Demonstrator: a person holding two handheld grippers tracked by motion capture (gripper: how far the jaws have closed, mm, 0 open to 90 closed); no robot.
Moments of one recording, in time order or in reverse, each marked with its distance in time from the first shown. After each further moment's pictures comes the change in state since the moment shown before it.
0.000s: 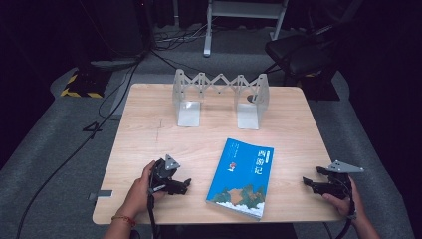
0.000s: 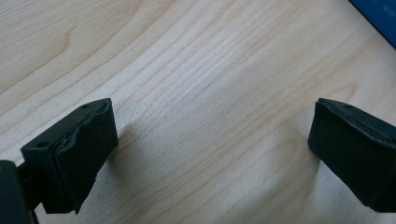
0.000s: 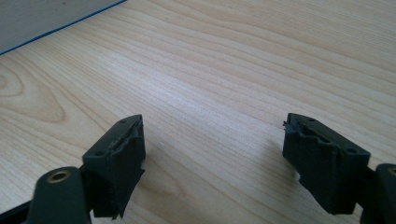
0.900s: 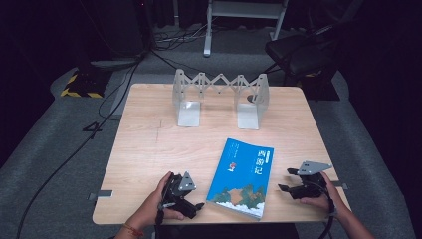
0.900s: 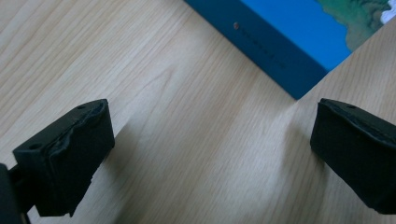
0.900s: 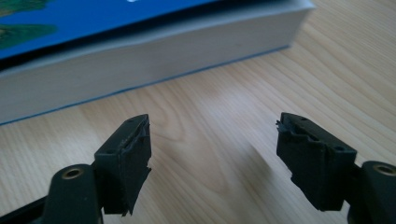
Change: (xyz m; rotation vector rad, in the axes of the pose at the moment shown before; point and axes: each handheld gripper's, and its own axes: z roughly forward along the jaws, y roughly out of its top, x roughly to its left) left arm -0.062 0.000 0.001 0.019 -0.192 0.208; right arm 0.074 0.042 0.025 0.054 0.229 -0.289
